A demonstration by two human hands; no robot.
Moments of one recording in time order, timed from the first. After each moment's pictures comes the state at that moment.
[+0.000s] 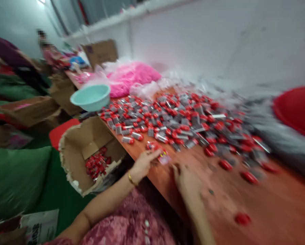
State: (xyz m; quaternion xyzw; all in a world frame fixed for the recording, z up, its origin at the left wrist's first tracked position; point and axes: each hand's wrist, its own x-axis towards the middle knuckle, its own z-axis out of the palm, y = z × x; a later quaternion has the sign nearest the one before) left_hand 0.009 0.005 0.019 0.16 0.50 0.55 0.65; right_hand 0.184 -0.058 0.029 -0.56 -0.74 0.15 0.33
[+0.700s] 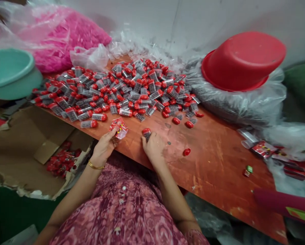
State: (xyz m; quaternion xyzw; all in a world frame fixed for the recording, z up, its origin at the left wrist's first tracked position) left_hand -0.016 0.002 0.008 0.08 0.50 0.54 0.67; right_hand 0.153 -0.003 -0.013 -0.77 -0.64 0.06 0.03
